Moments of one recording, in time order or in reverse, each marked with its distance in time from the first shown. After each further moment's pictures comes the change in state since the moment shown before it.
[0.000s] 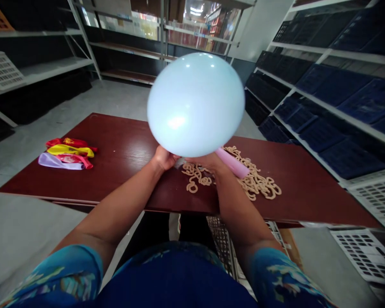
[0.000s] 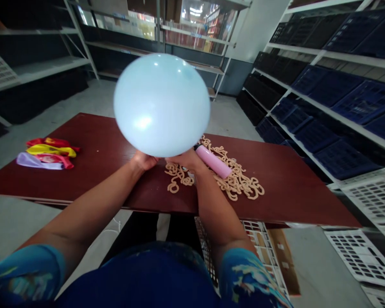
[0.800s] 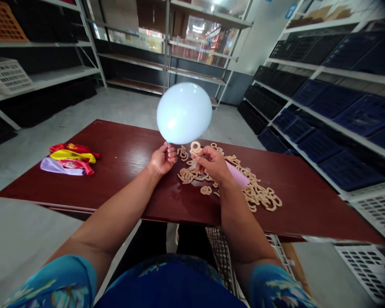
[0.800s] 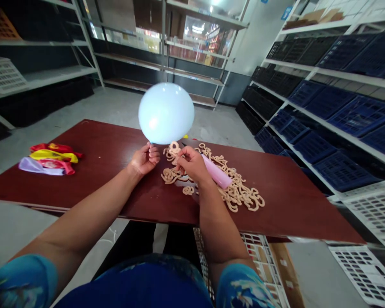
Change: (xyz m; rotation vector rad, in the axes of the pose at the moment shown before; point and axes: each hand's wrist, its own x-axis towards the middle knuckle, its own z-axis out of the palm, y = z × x) left_hand 0.006 0.017 -0.016 -0.311 -0.108 -0.100; right_hand -0.011 -0.016 -0.003 -0.002 0.206 -0.056
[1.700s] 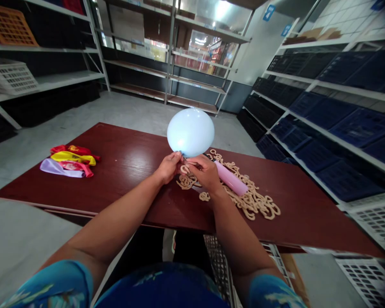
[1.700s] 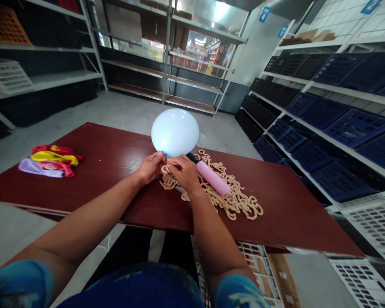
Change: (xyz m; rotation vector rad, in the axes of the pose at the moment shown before) left_hand -0.005 -0.028 0.004 0.657 -0.042 0.149; right_hand 0.002 0.013 0.016 -0.440 0.140 -0.387
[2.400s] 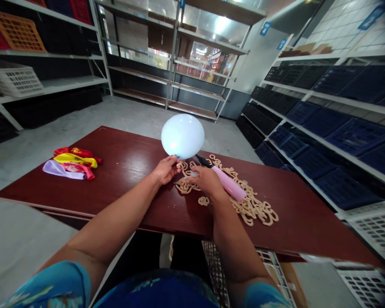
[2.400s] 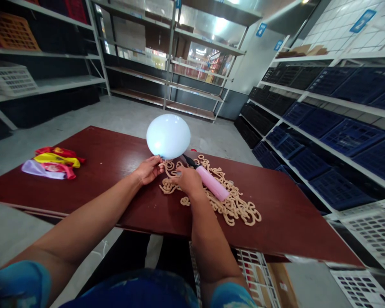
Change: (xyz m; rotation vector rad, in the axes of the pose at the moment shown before) left_hand 0.011 0.003 -0.014 -0.195 0.157 -0.050; right_hand 0.000 0.018 -0.011 -0.421 -0.236 0.253
